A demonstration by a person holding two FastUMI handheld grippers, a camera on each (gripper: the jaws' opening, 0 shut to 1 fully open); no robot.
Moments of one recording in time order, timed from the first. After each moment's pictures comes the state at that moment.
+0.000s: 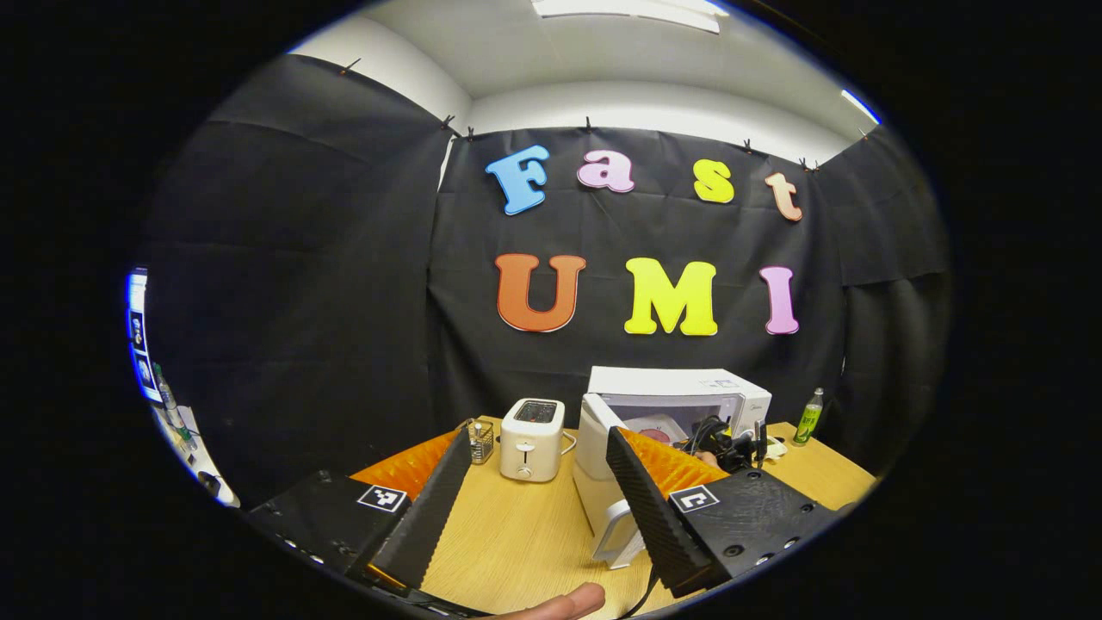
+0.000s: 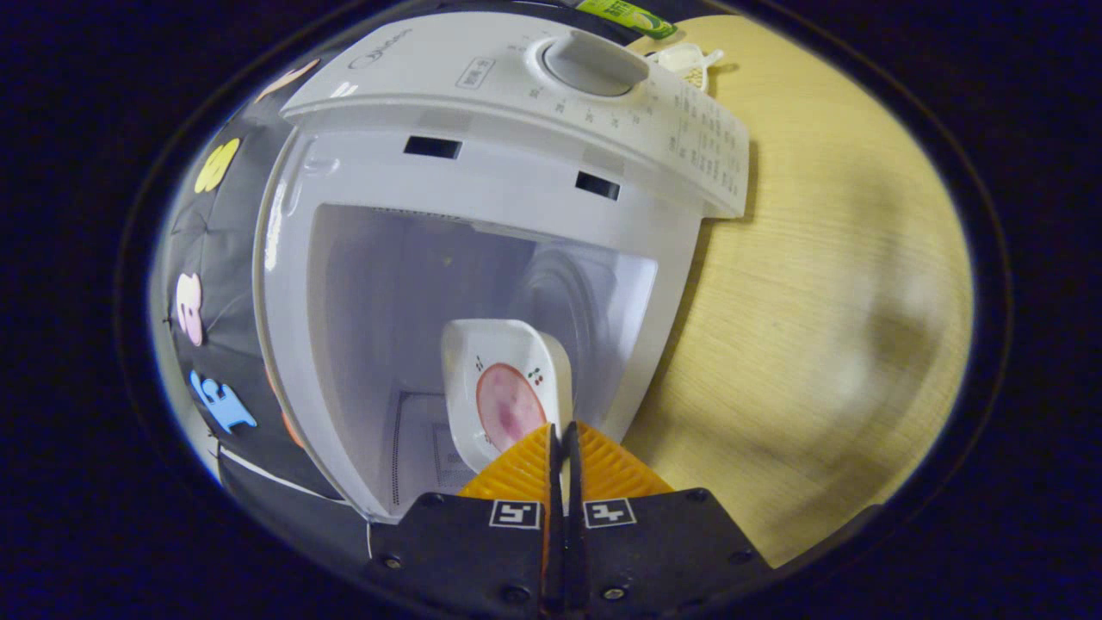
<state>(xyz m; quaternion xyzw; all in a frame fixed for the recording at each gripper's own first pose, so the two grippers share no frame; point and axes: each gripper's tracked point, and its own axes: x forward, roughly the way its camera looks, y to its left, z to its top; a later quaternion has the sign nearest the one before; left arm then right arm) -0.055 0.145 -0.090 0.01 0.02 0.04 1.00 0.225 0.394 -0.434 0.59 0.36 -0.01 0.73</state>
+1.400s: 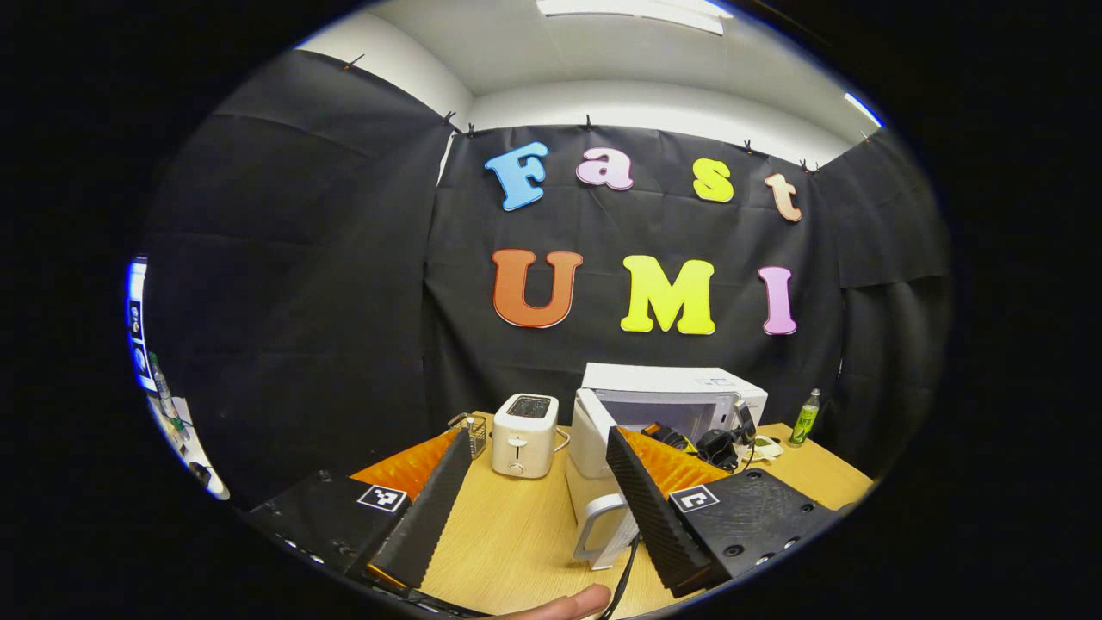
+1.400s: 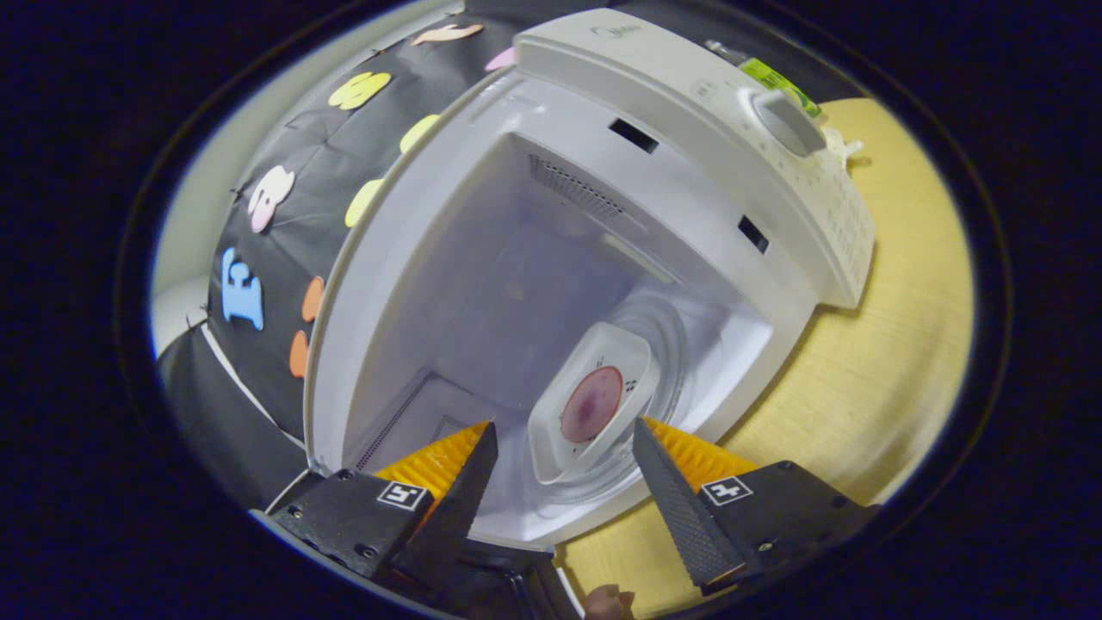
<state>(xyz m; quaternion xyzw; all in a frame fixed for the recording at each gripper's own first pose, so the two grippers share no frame) -0.057 0.134 -0.104 0.01 0.02 0.04 1.00 0.245 0.401 -0.417 0.41 0.22 0.07 0.88</state>
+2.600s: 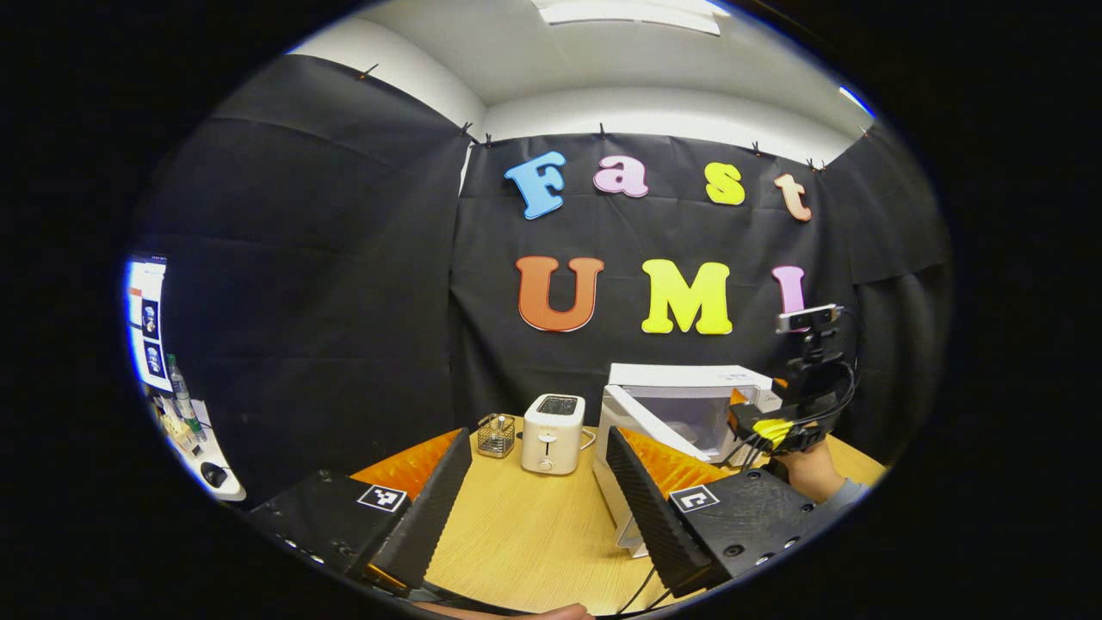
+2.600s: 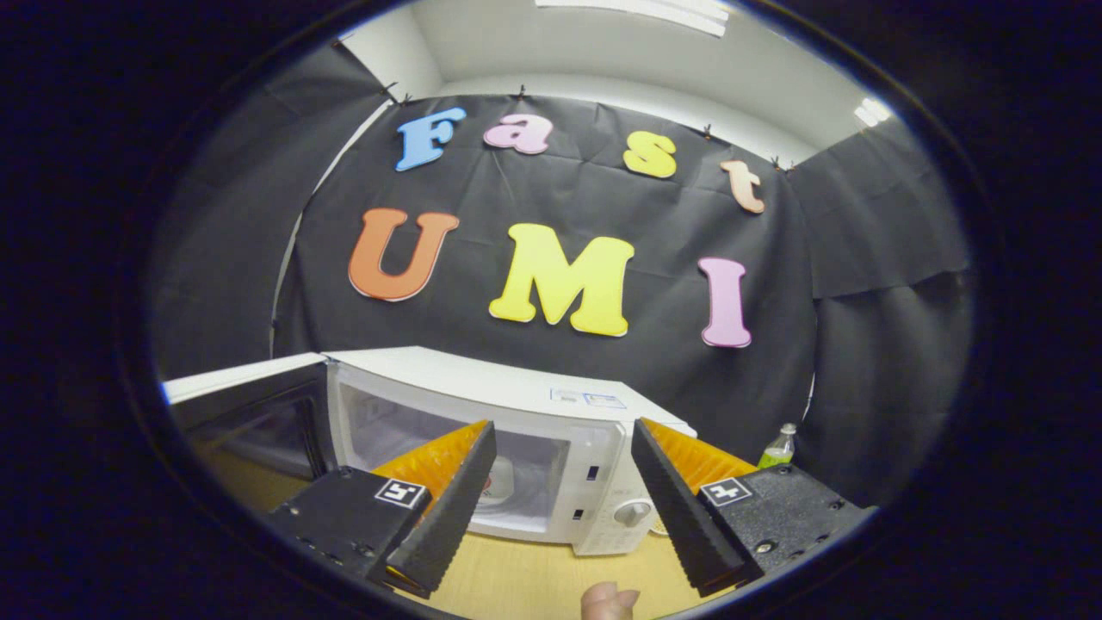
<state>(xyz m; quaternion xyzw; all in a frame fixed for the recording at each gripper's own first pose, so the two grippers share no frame) -0.092 0.159 -0.110 0.01 0.00 0.07 1.00 0.170 0.290 -0.257 -0.11 0.03 0.09 0.99</state>
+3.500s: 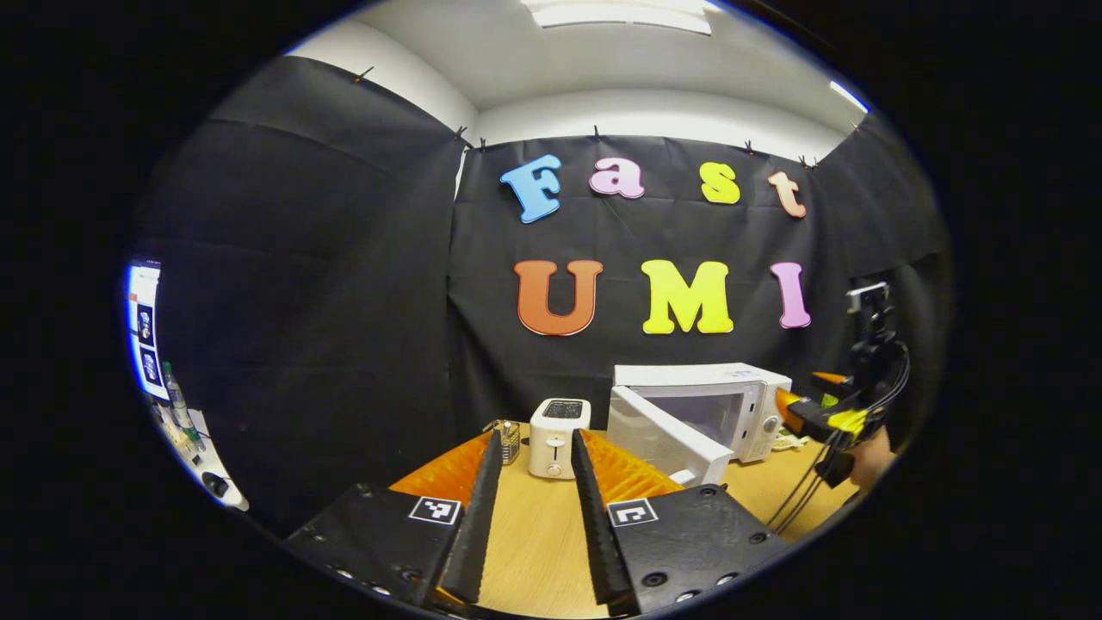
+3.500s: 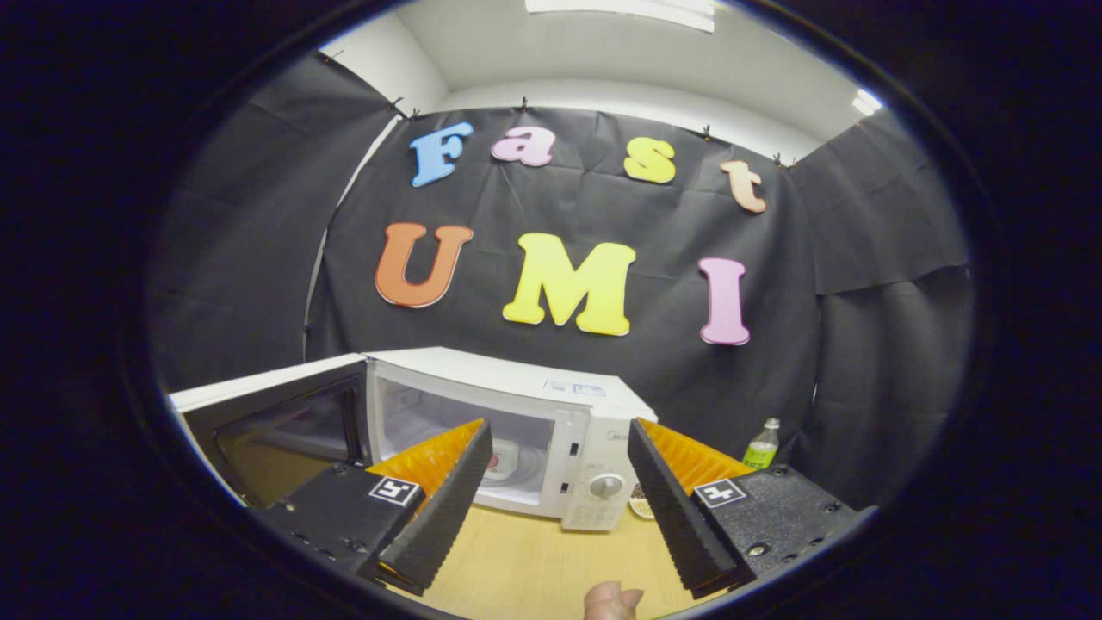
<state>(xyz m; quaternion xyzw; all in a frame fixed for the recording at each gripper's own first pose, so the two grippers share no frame) -0.073 0.186 -0.120 0.05 -0.01 0.07 1.00 0.086 0.227 -0.209 -0.08 0.02 0.12 0.99</state>
